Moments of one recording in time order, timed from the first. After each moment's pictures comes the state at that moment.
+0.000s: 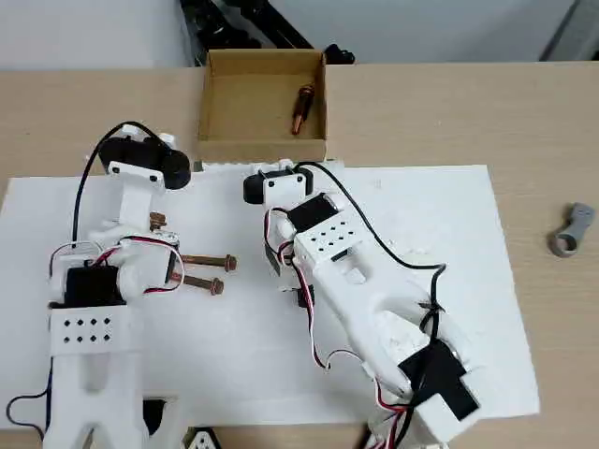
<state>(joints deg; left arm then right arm) -7.5 -43.4 42.7 69.8 -10.9 -35.4 0.1 16.4 77.0 -14.1</state>
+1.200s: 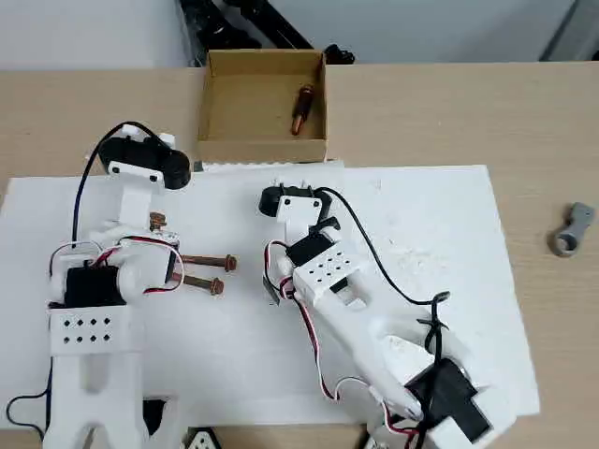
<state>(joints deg) -7.5 -43.4 42.7 69.8 -10.9 -39.2 -4.5 31.8 62.1 -34.0</state>
